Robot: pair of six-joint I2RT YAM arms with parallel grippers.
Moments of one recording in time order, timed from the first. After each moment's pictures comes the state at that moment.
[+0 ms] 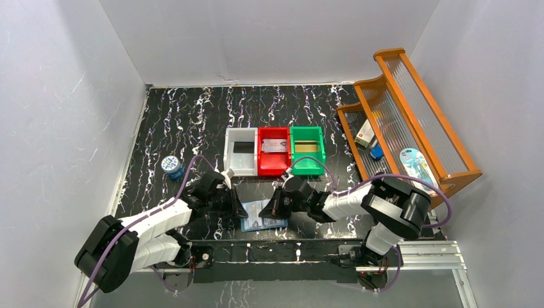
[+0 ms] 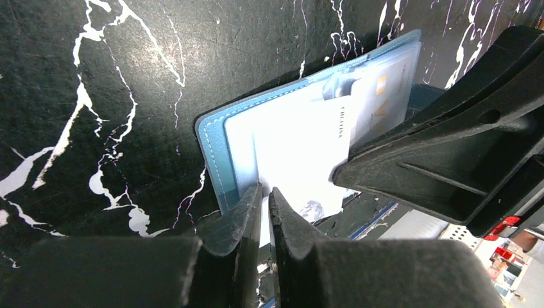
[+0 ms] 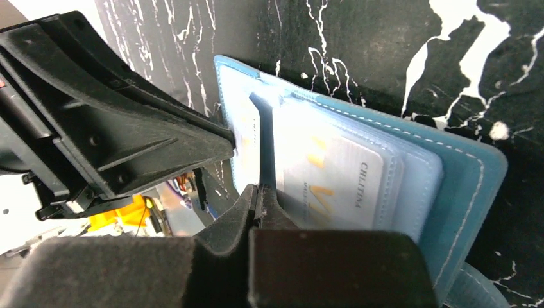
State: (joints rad) left arm -0.61 1.09 0.33 -0.18 0.35 -0.79; right arm 1.05 1.58 0.49 0.46 -0.21 1.23
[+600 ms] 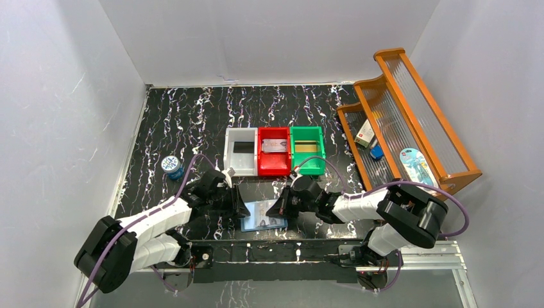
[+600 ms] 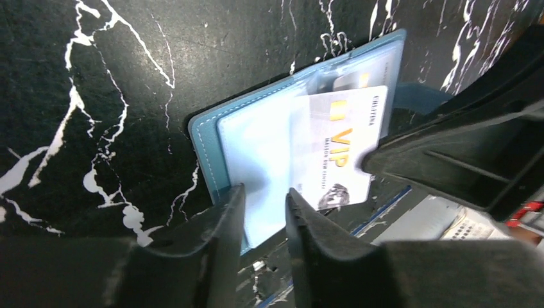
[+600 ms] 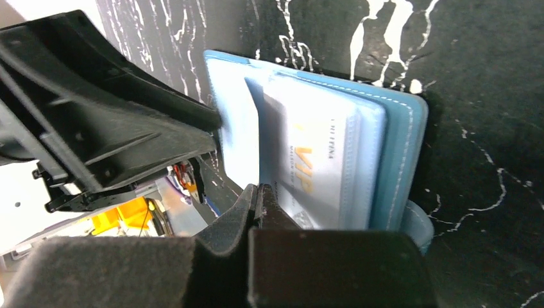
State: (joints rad) left arm -0.61 1.10 0.35 -0.20 0.35 -0.78; right arm 1.01 1.45 0.41 0.42 -0.23 1.22
